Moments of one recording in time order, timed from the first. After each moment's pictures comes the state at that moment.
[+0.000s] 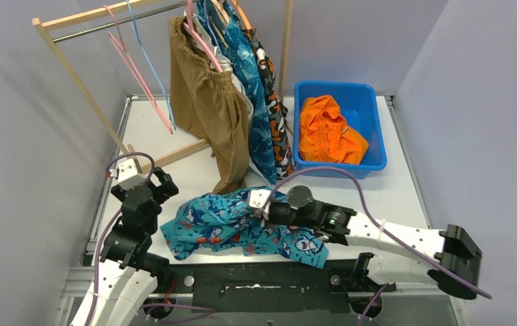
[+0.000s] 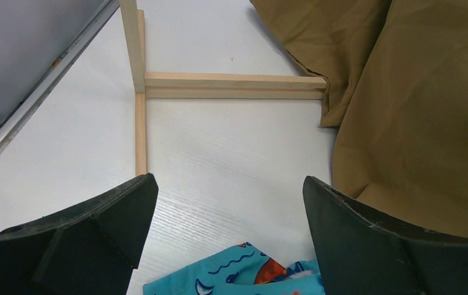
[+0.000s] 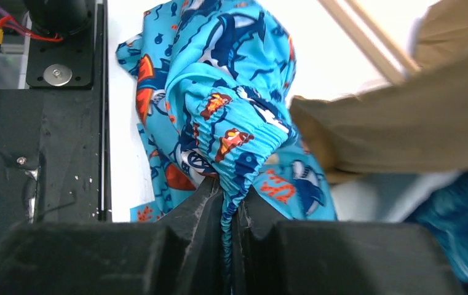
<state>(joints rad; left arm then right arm) -0.32 0.45 0.53 -0.42 -0.56 -0.46 1.09 1.19 0.72 0.08 -0.26 -0.33</state>
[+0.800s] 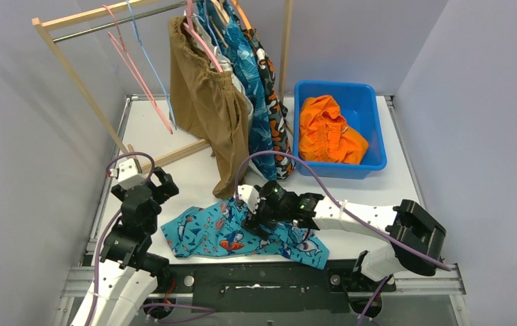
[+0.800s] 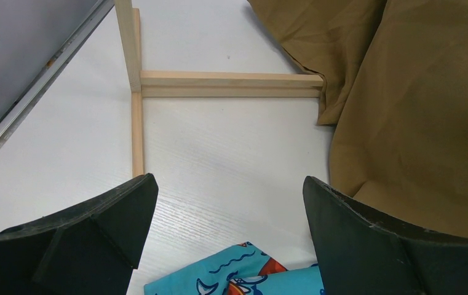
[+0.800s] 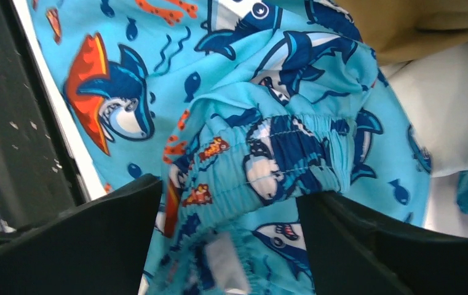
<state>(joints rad) -0.31 0.45 0.53 -0.42 -0.54 -0.46 1.04 1.44 0.82 -0.19 -0.16 -0.20</state>
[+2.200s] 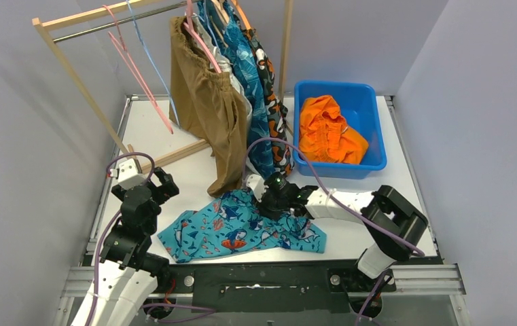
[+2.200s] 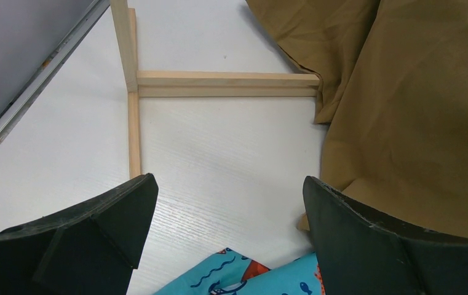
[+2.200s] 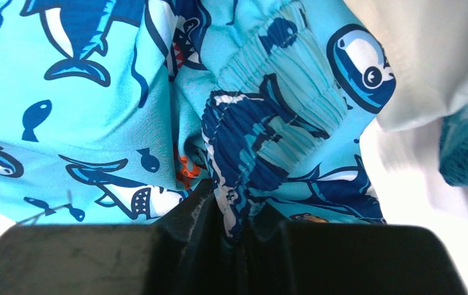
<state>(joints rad) -0.31 0.45 0.53 -0.42 -0.53 -0.46 0.88 1.62 0.80 -0.07 -0.17 -0.17</state>
